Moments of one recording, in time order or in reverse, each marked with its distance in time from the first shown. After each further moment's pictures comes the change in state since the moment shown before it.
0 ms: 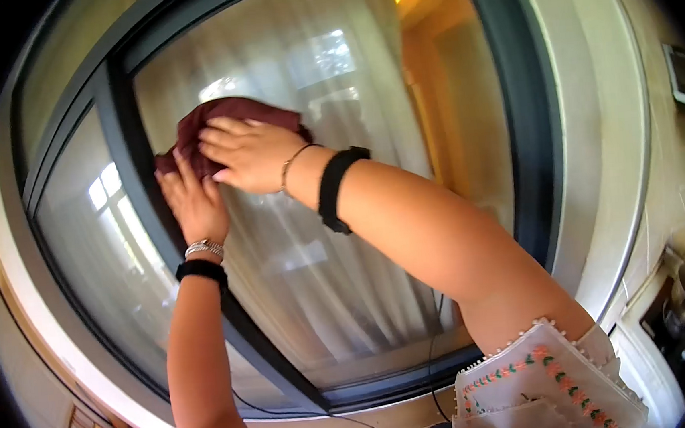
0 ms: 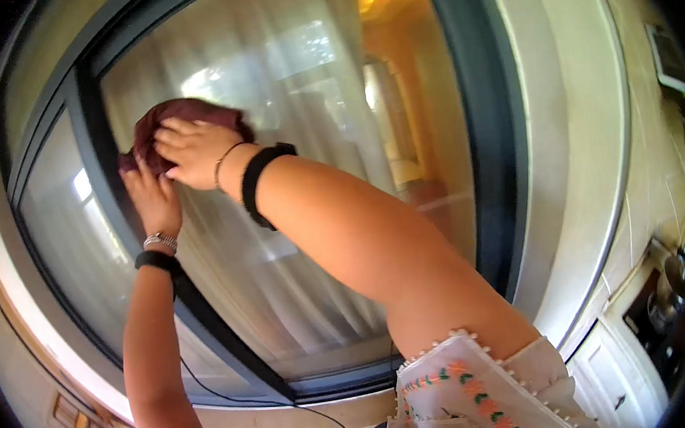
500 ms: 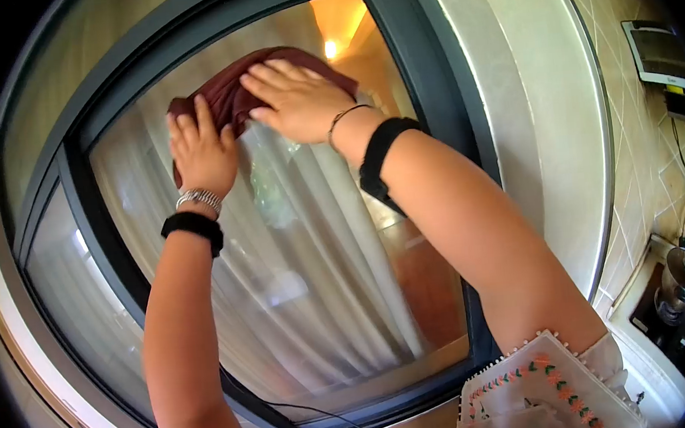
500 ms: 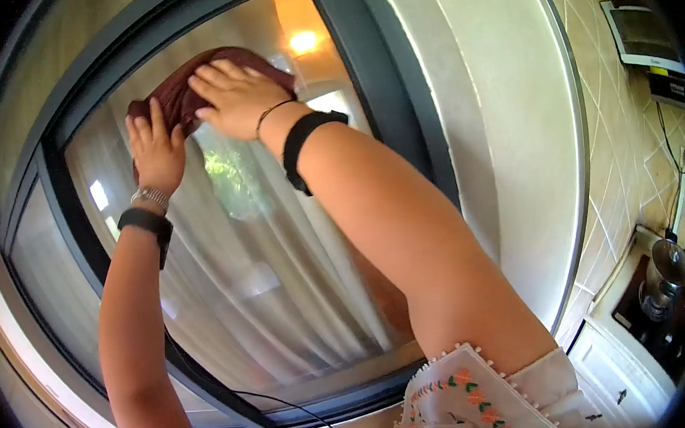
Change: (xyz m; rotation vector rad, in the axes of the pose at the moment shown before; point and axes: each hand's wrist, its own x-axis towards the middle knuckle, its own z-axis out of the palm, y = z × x) left_hand 0.112 0.187 0.029 -0.030 0.065 0.238; right_hand -0.077 0.140 -0.153 -0.241 -0.019 0.350
